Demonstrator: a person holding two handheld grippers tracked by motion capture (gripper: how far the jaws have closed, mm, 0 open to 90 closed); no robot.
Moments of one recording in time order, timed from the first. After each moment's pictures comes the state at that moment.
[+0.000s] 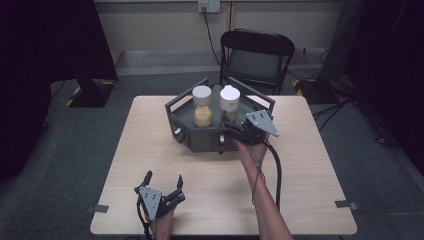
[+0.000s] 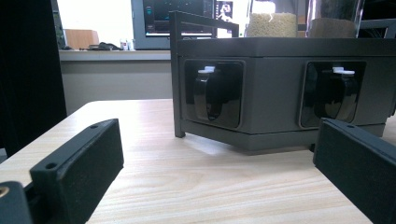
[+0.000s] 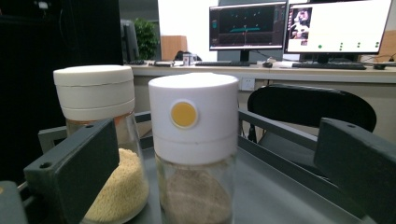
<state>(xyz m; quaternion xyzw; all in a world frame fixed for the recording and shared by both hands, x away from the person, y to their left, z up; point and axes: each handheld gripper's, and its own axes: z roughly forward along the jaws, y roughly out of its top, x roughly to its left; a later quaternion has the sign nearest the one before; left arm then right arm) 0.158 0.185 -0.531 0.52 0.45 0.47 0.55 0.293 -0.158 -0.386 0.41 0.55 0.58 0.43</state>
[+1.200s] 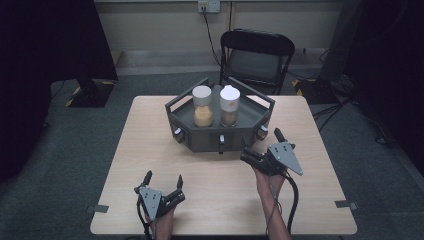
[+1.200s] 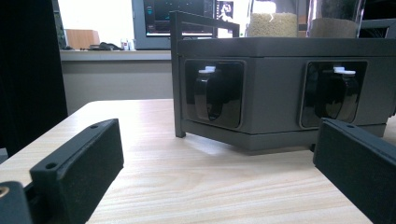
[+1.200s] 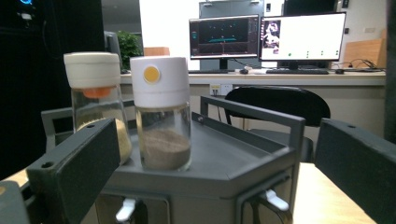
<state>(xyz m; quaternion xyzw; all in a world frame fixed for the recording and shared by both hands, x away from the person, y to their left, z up) 0.158 0.185 -0.531 0.52 0.45 0.48 0.55 0.219 -0.186 -0.418 0.43 0.52 0.58 0.46</state>
